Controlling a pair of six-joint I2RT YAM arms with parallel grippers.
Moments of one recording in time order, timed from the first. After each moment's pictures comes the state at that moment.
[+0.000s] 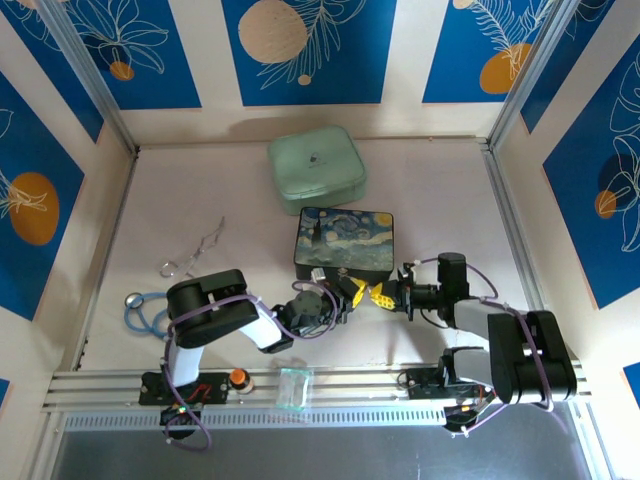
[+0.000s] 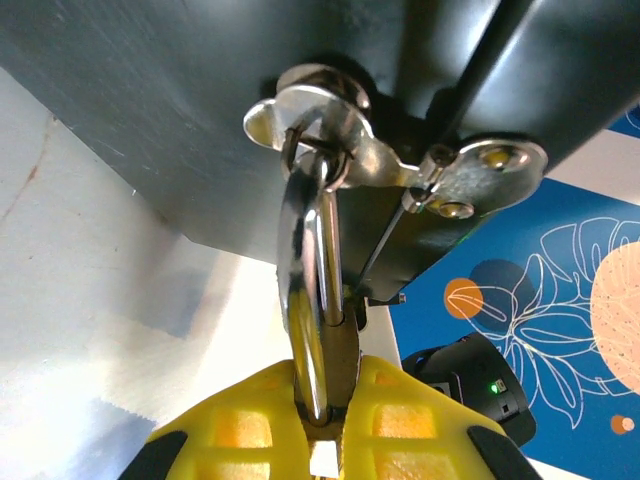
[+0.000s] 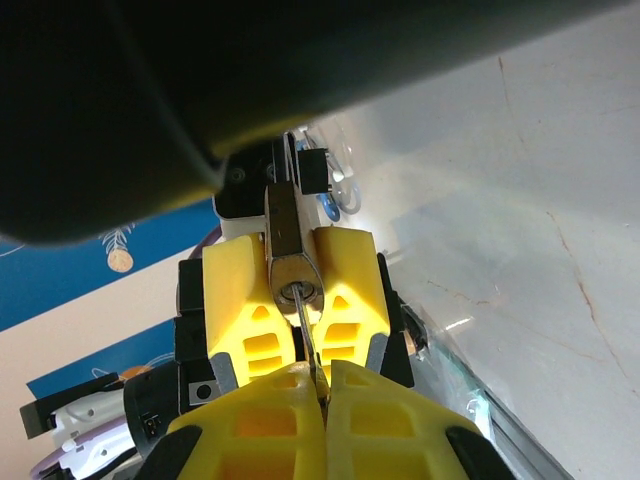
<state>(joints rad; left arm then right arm) -1.17 1.94 0.58 1.21 -0.19 -1.87 0.04 1.25 0.20 0.27 -1.26 1.14</state>
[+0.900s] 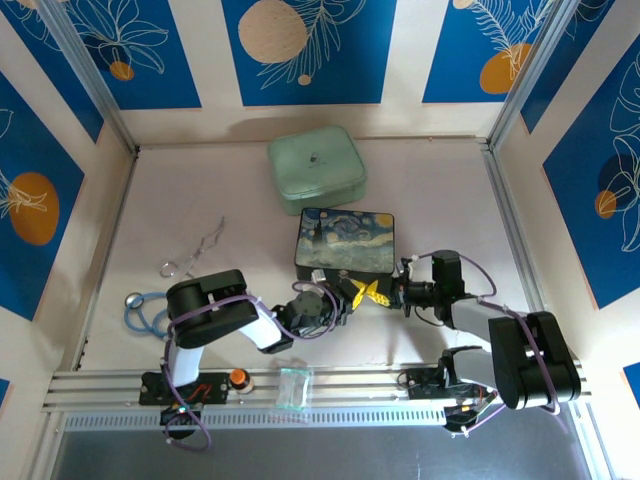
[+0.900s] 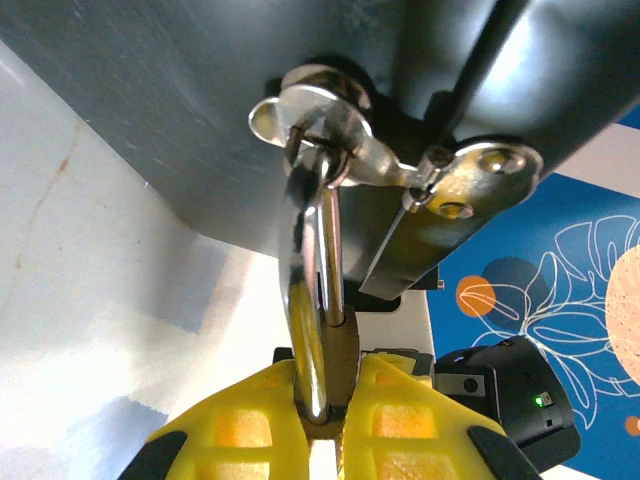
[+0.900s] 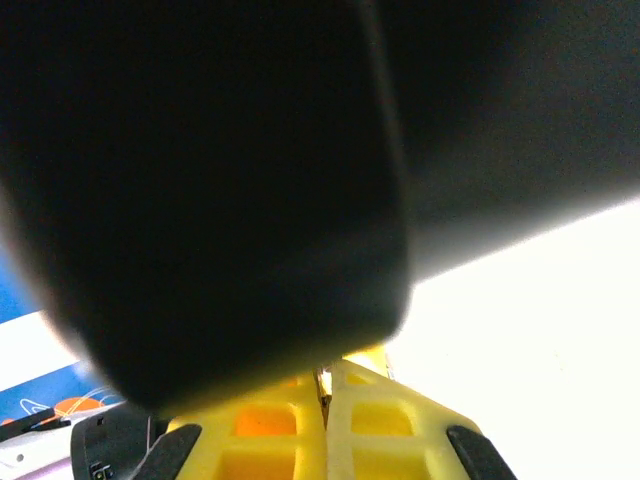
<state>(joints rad) -1.17 1.94 0.58 1.19 -0.19 -1.87 0.13 1.23 0.21 0.28 -1.10 1.11</state>
